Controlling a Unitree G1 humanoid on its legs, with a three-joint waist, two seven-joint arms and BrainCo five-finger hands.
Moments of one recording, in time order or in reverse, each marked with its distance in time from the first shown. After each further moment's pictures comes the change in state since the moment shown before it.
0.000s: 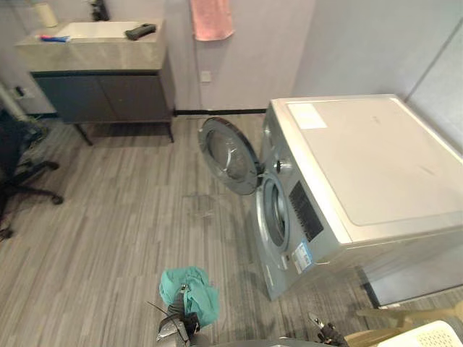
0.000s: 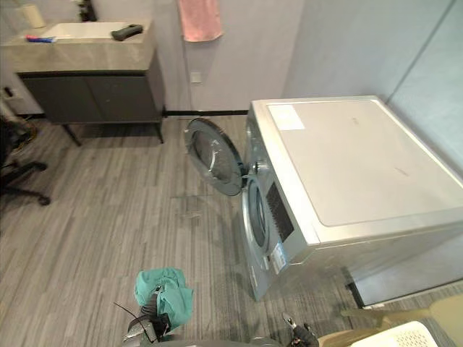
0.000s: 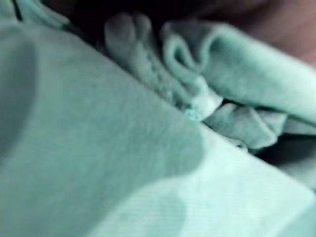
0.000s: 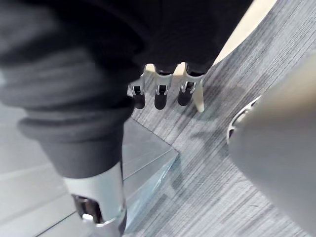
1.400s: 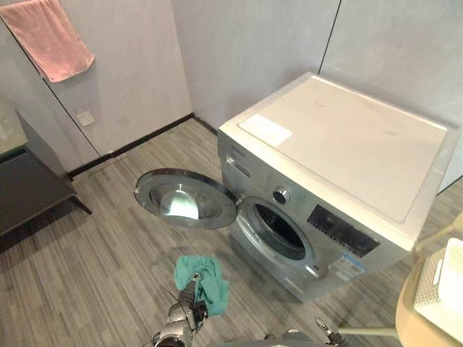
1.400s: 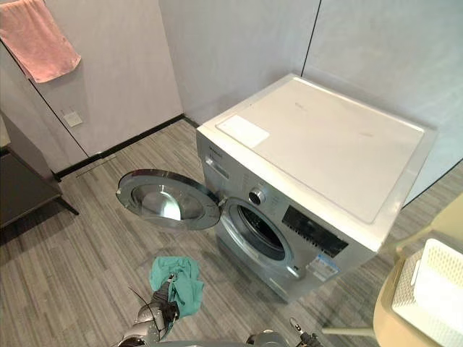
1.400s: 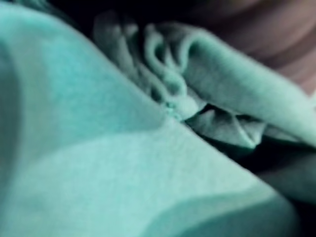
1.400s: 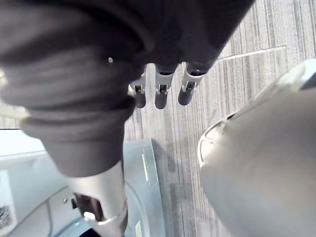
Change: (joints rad) left arm -0.067 0.019 -0.142 0.039 -0.007 -0.006 -0.011; right arm 0.013 -0.019 -0.077 0.029 0.005 0.002 -0.023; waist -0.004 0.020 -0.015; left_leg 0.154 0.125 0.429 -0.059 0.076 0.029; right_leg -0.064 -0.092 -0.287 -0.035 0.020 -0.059
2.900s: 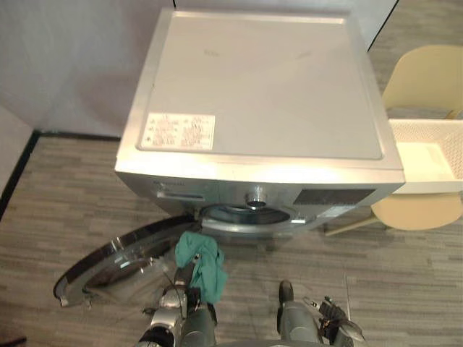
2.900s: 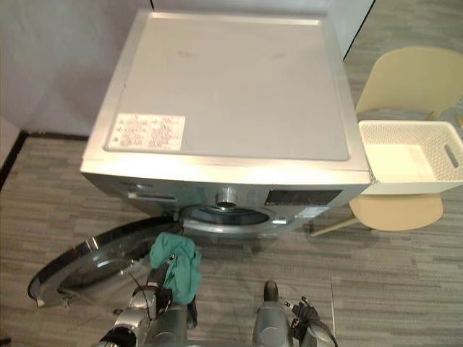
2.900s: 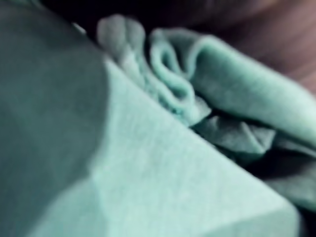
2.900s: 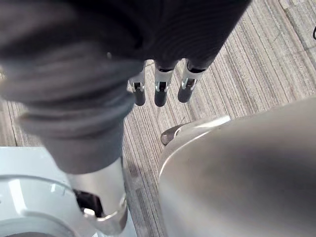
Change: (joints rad) left arm -0.089 0.134 -0.308 -0.140 -0.086 -0.055 0.029; right arm -0.131 -0.129 0.303 0.001 -0.084 -0.041 0.014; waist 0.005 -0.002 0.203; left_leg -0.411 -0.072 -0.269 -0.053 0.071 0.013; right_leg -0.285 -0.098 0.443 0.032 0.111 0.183
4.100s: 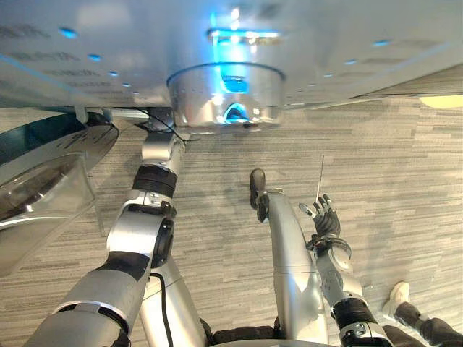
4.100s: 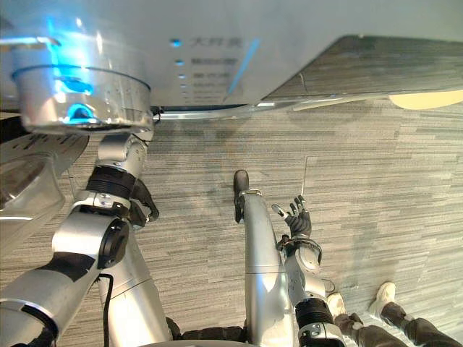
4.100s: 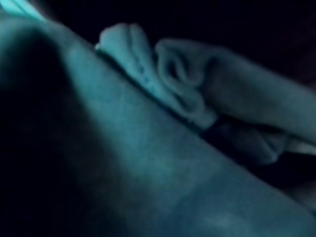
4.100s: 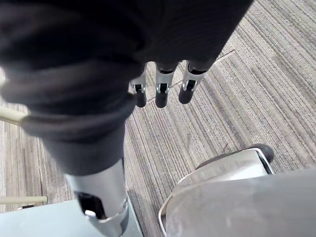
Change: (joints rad) left arm -0.989 0.220 0.101 -0.132 -0.236 0.006 0.210; right arm -0.137 0.040 0.173 -0.558 0.220 -0.126 -0.124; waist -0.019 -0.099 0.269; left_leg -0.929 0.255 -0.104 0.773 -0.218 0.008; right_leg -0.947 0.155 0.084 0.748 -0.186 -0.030
